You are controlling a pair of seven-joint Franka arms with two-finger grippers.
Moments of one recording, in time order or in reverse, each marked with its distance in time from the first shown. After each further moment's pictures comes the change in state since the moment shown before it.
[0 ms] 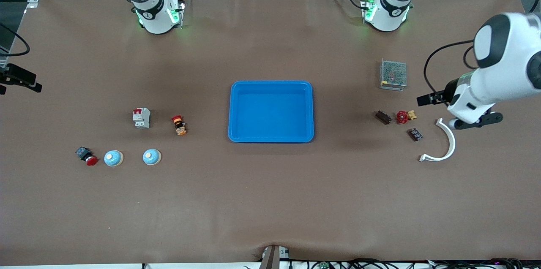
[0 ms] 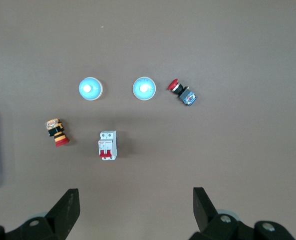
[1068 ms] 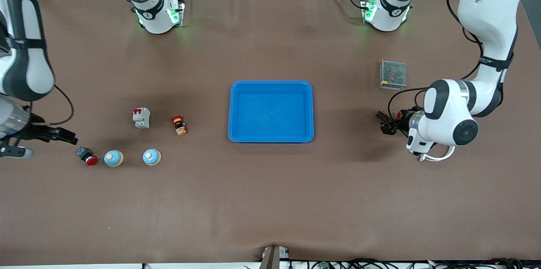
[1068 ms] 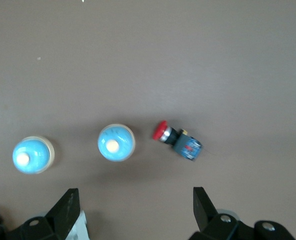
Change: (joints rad) left arm -0.040 0.361 -0.007 0.014 -0.083 0.170 -0.405; right arm -0.013 0.301 0.009 -0.210 0.020 0.598 0.150
